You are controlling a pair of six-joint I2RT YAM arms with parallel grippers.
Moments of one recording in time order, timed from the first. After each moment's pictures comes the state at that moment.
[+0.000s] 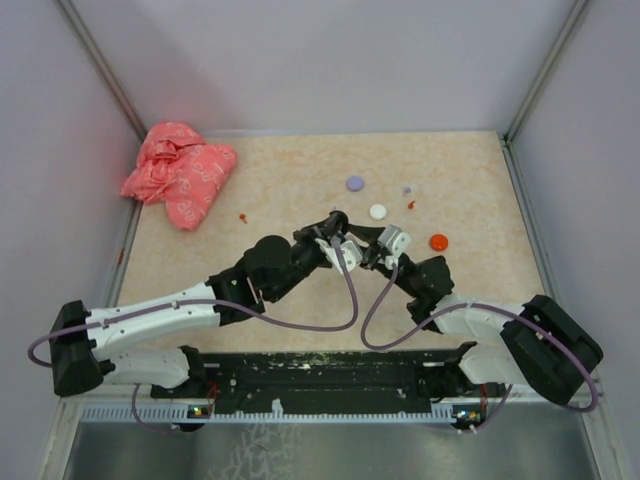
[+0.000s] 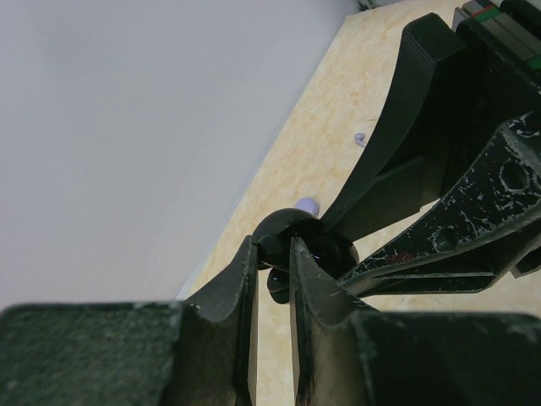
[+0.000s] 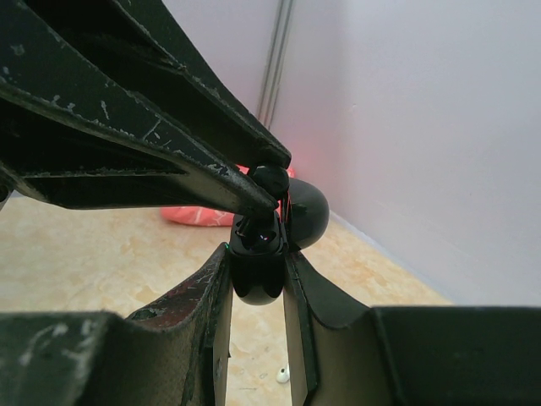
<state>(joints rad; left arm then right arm) -1.16 1.21 0.92 0.26 -0.37 0.71 0.72 1.23 0.33 1.33 -0.26 -0.14</state>
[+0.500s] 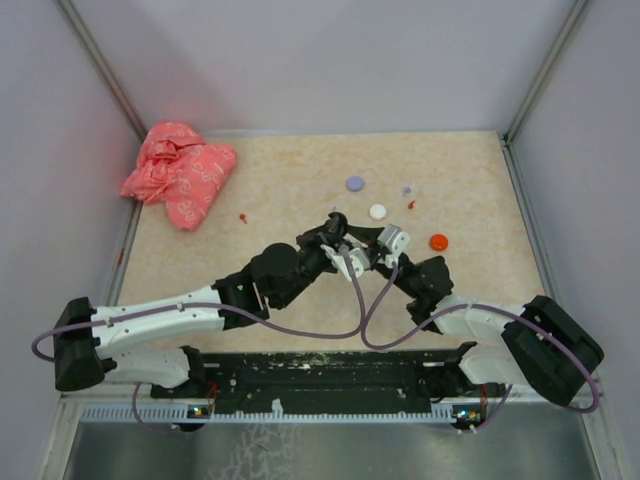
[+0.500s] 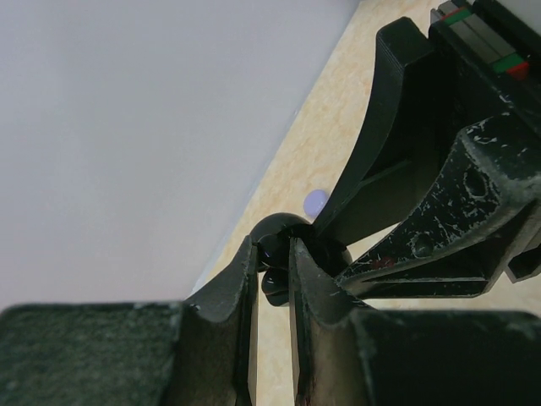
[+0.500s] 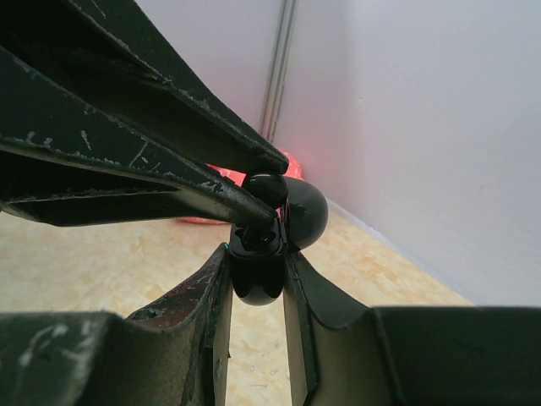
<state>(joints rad) -1.22 1.23 0.92 0.28 -0.47 0.76 0.72 1.22 0.33 1.32 -0.26 -0.12</state>
